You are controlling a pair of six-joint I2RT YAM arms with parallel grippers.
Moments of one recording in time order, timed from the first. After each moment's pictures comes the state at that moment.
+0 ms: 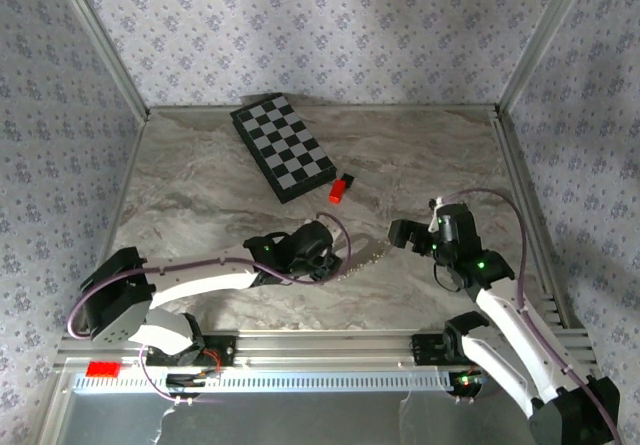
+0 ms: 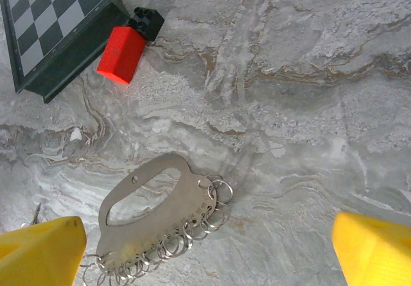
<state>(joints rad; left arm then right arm) -1.12 1.42 0.86 -0.31 -0.13 -0.42 0.35 0.75 0.56 -0.53 -0.07 0.50</state>
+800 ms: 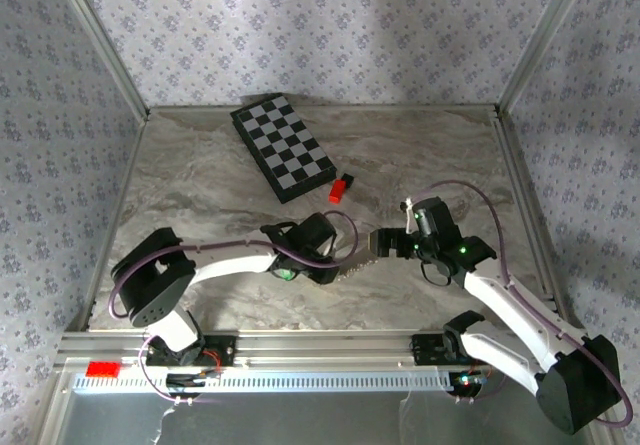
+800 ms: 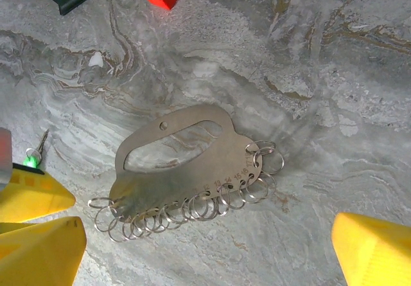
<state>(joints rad) -1.00 1.62 0.92 -0.38 0.13 -0.37 0.48 0.91 0.62 -0.55 -0.13 0.41</state>
